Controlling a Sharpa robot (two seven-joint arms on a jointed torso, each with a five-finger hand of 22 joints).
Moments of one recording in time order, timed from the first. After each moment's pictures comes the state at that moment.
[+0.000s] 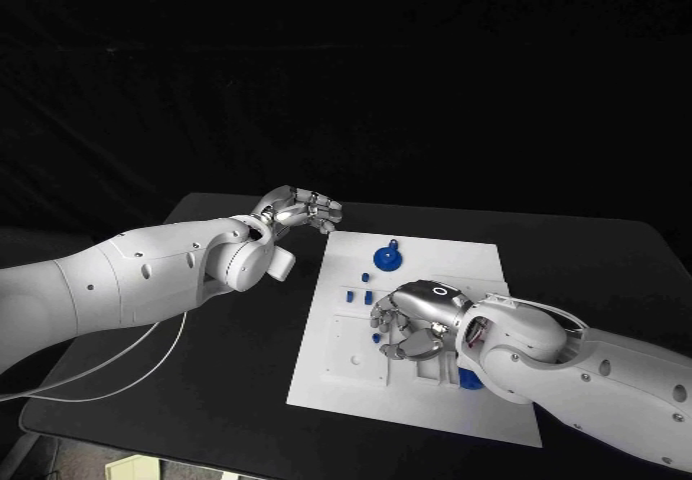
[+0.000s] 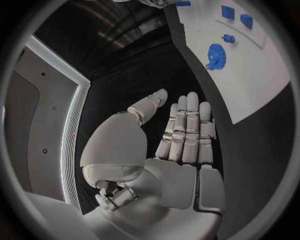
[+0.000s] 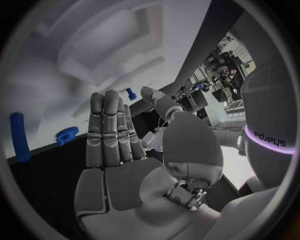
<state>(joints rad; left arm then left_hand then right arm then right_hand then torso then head) 1.31 -0.80 -0.13 1.28 -0.21 -0.27 0.29 1.11 -0.11 0.57 -0.28 0.14 0.89 0.17 0.22 0.56 1.21 0.11 0.13 0.14 1.01 0.07 0.60 0.38 0.04 0.65 -0.03 0.86 0.97 1.14 -0.65 -0.08 1.56 -1.63 -0.23 0.01 1.03 -0.21 0.54 -0.29 0.48 0.91 0.17 0.29 0.47 1.17 0.11 0.06 0.23 1.27 -0.01 0.54 0.86 0.24 1.09 0.07 0.51 1.16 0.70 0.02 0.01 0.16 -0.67</state>
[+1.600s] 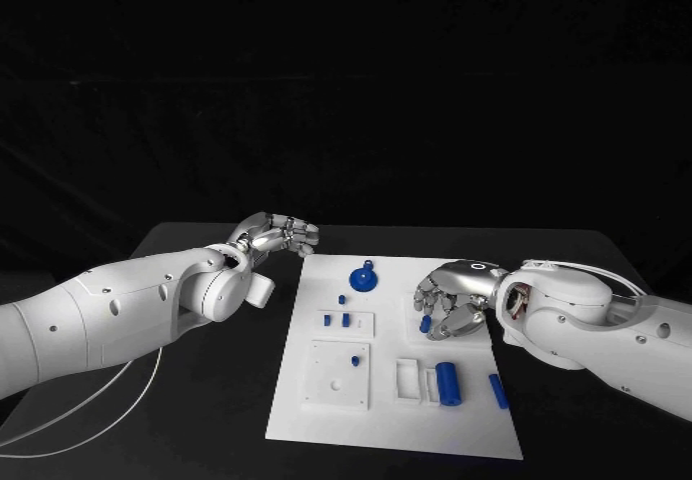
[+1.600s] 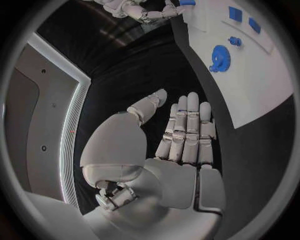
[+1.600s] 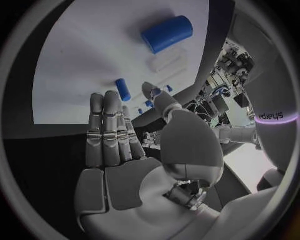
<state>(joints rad) 1.31 -0.78 -0.13 1.28 -0.18 -0.26 0.29 1.10 -0.12 0.57 -0.28 0.15 0.89 0.17 0.22 0.56 1.21 0.11 0.13 0.14 1.01 0.07 0.58 0.39 0.04 0.64 -0.02 0.85 0.97 1.26 -0.83 -0.03 1.59 -1.61 -0.02 -0.09 1.10 -0.22 0.45 -0.29 0.36 0.89 0.16 0.29 0.45 1.14 0.12 0.07 0.17 1.26 0.00 0.61 0.87 0.24 1.10 0.07 0.52 1.19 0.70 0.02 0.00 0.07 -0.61</state>
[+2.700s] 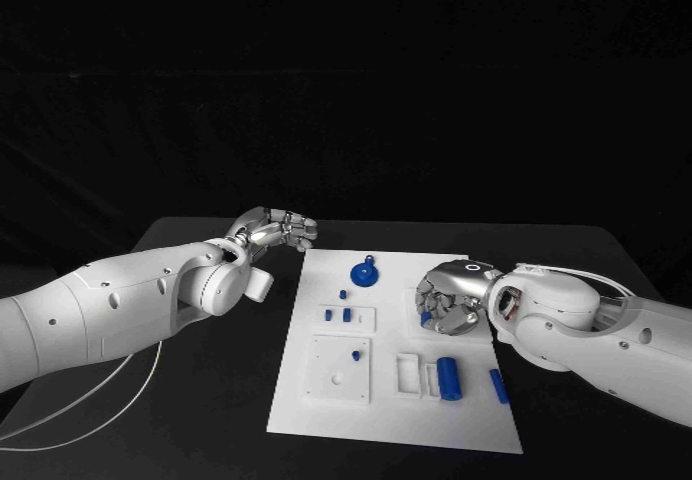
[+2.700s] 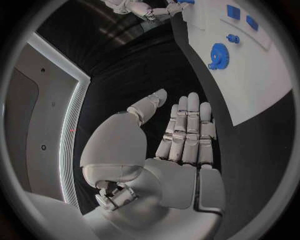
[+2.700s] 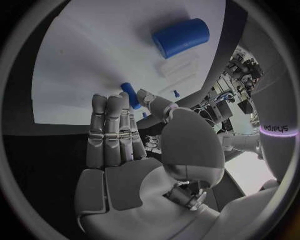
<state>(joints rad) 1.31 -0.79 -0.13 1.27 -0.17 -0.26 0.29 1.10 -0.12 0.57 -0.28 0.15 0.88 0.17 0.22 0.55 1.20 0.12 0.12 0.13 1.00 0.08 0.57 0.40 0.04 0.63 -0.02 0.85 0.98 1.24 -0.80 -0.05 1.56 -1.67 -0.07 -0.13 1.13 -0.21 0.79 -0.16 0.05 1.03 0.11 0.37 0.46 1.32 0.05 0.17 0.26 1.30 -0.06 0.74 0.92 0.24 1.18 0.03 0.58 1.25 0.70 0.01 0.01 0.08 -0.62</state>
